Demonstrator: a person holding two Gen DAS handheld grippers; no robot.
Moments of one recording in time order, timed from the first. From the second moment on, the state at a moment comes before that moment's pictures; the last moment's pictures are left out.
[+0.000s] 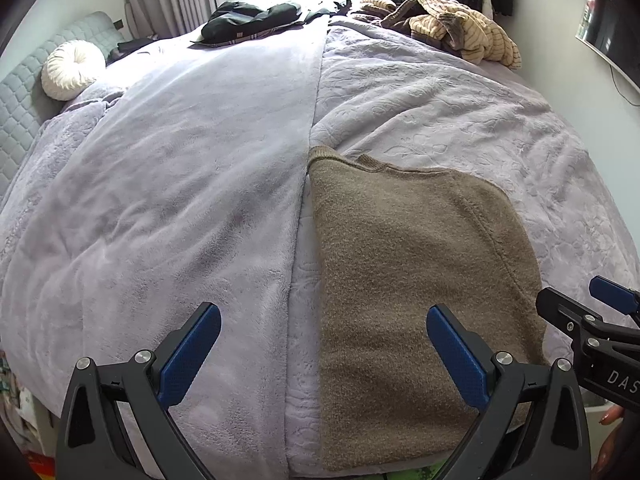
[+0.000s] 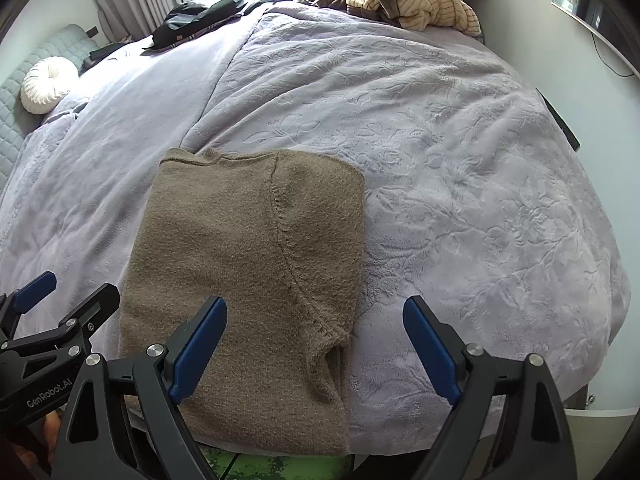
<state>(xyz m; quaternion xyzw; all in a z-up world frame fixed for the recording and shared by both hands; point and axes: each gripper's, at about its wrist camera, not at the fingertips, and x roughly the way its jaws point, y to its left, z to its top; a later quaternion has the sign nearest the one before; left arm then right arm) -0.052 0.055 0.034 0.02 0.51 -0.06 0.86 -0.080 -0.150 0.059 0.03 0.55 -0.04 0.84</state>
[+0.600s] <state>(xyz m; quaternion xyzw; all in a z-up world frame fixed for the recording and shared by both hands) -0.056 0.048 0.036 0.03 0.51 -0.07 0.86 -0.082 -0.154 0.062 0.03 0.54 -0.04 0.84</state>
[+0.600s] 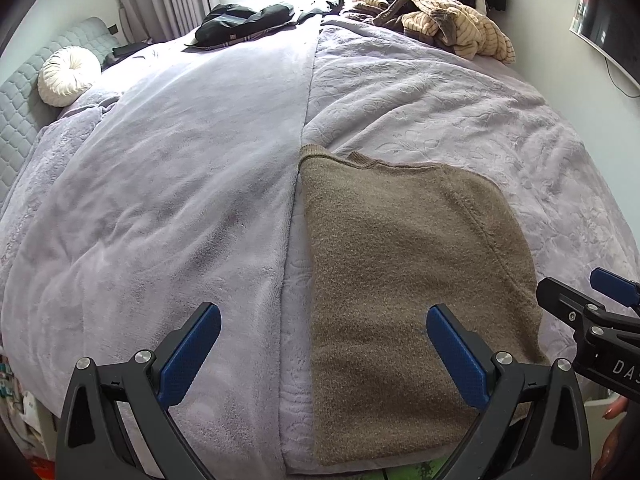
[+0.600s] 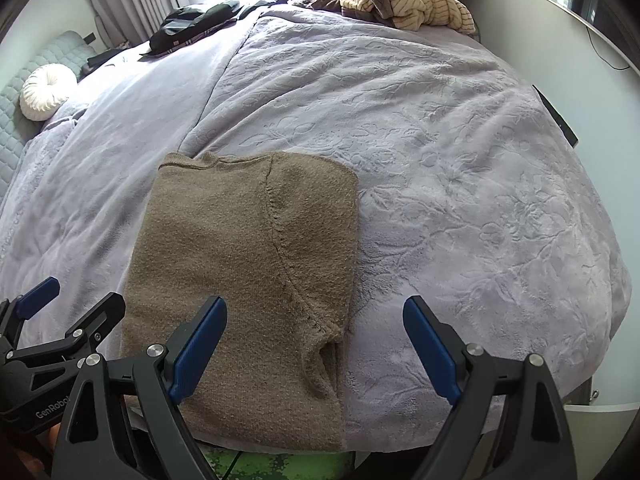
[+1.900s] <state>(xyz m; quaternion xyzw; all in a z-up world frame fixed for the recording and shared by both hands) -0.058 0.049 0.037 0.03 0.51 -0.06 0.86 -0.085 -0.151 0.064 0.03 0.54 -0.04 0.84</state>
